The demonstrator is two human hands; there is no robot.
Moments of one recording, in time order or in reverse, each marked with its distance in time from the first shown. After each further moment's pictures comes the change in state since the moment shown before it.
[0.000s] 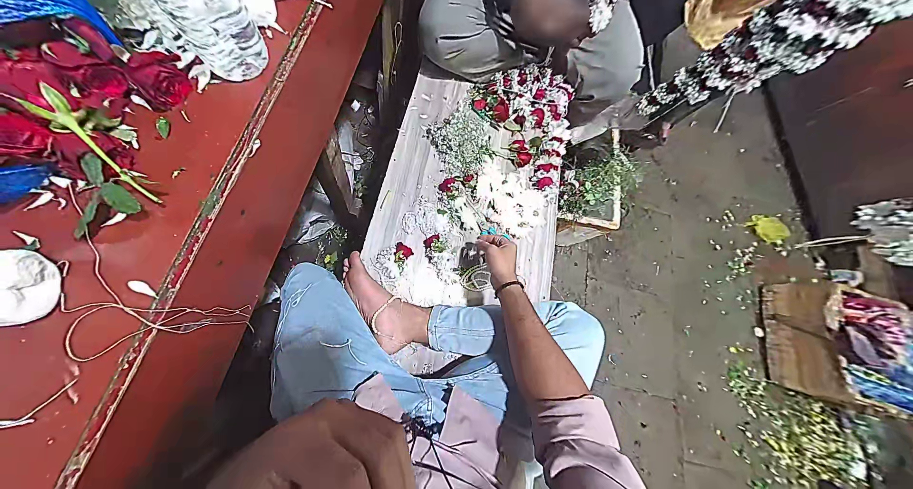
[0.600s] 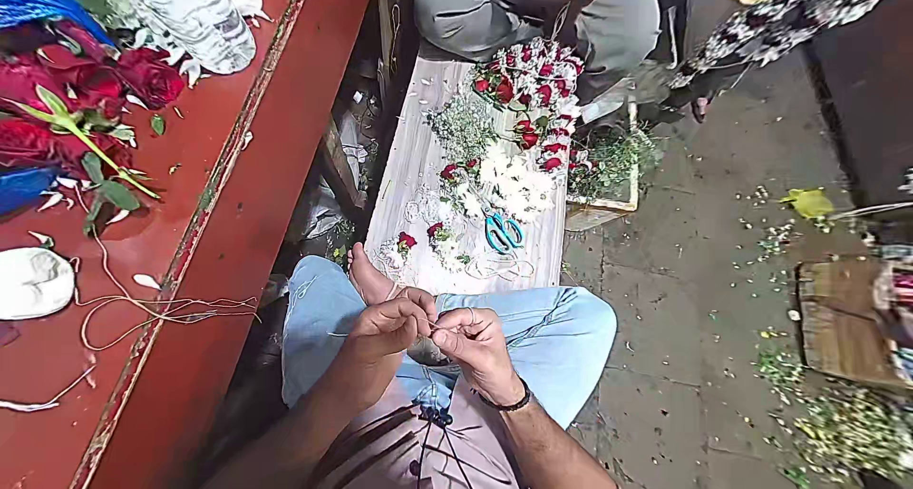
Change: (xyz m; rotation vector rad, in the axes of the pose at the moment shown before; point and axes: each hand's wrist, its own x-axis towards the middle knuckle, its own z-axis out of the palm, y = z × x) left_hand 0.011 -0.103 -0.027 -0.091 0.638 -0.067; right_hand -0.240 -0.101 -0.001 0.868 -0.646 -0.333
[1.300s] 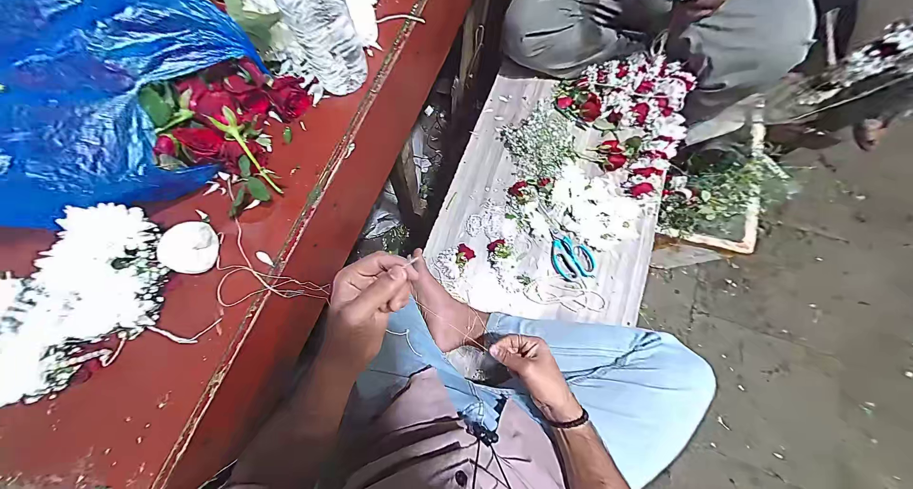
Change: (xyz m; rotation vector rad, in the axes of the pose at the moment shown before) left_hand 0.002 0.077 -0.034 0.331 0.296 0.273; right_hand -0.026 0.061 -0.082 -0.400 0.103 0.431
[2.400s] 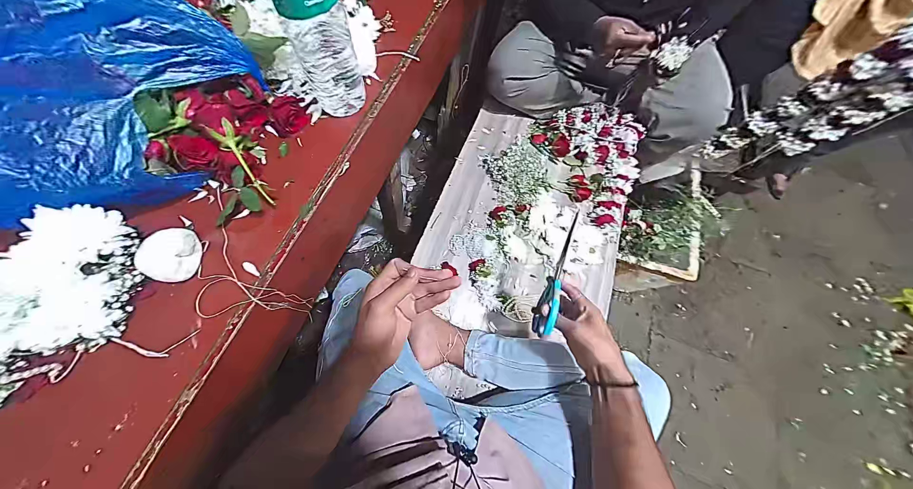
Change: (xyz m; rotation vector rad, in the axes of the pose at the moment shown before) left_hand 0.015 -0.031 0.030 -0.300 0.091 -0.217; right_hand 0.062 -0.070 -0.115 -0.127 0.196 -0.103
